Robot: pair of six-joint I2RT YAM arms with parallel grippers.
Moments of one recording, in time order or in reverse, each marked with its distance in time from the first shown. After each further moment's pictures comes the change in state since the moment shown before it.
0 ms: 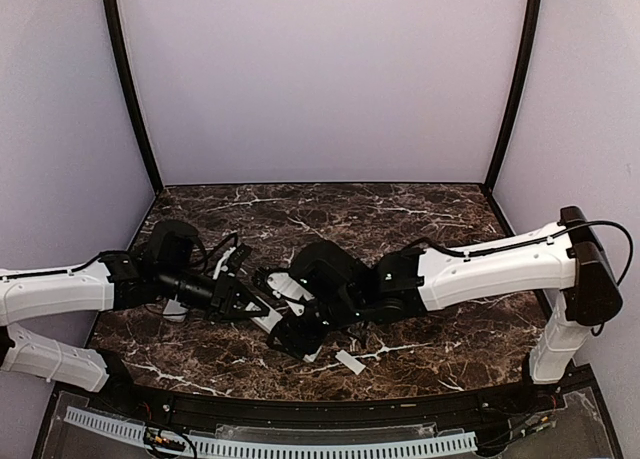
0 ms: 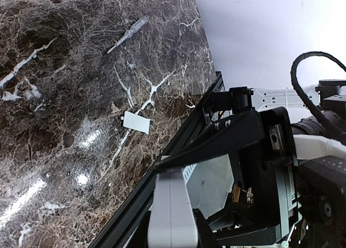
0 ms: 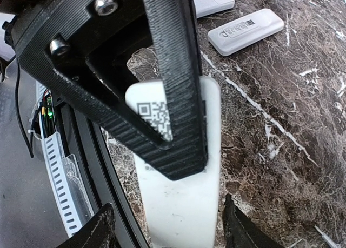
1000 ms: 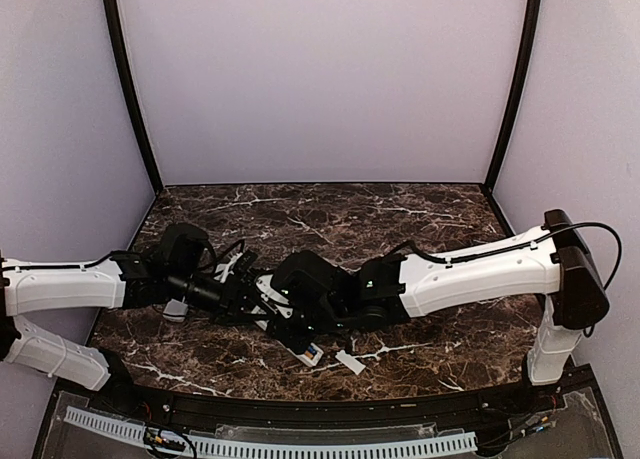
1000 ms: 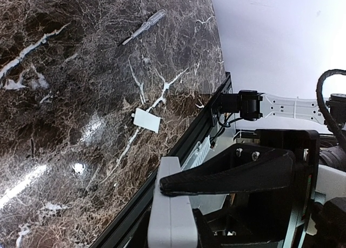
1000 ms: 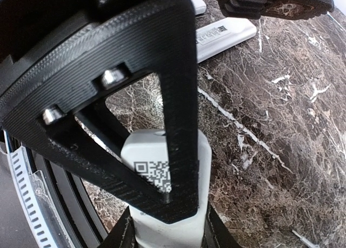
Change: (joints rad) left arm -0.005 0.082 0.006 0.027 -0.018 -0.048; right arm 0.040 0.082 0.085 -0.044 0.179 -0.014
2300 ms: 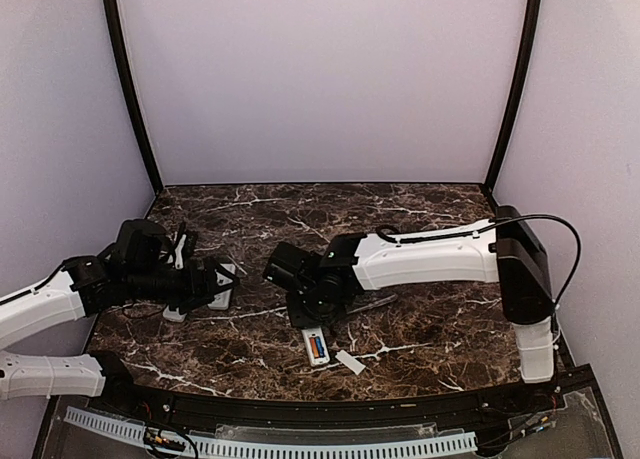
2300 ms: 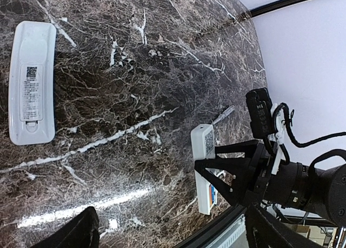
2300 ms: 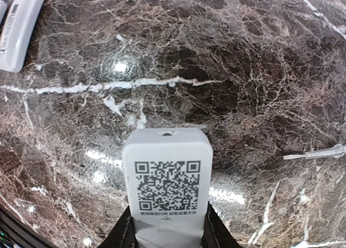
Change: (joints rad) left arm 0.093 -0.324 -0.011 -0.299 -0.469 -0.015; right arm -0.136 0.217 0.251 -0.434 0.082 0.659
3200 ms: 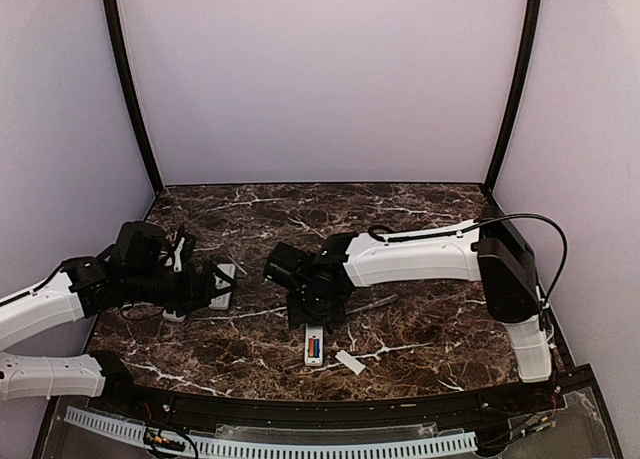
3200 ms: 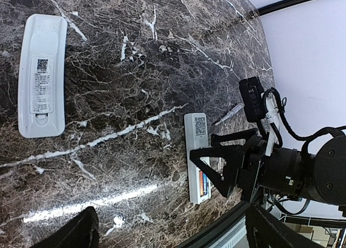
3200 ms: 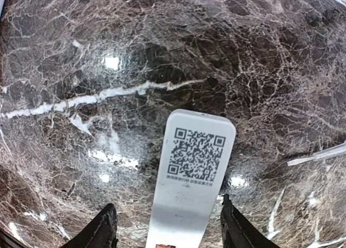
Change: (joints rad) left arm 0.000 -0.010 -0.005 -0.044 -0.016 0.008; right arm -0.035 0.099 0.073 -0.060 -0.034 0.098
